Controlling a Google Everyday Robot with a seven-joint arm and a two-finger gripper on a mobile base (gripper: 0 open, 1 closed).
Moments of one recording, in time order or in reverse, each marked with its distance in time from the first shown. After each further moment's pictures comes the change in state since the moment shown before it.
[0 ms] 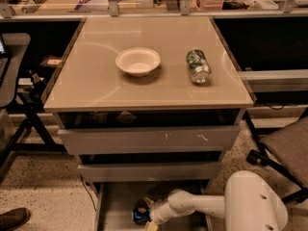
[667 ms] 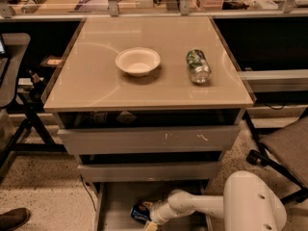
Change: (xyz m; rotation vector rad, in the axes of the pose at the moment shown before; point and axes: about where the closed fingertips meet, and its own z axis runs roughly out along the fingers) arm 0.004 0.002 0.005 -0.015 0.006 -0.001
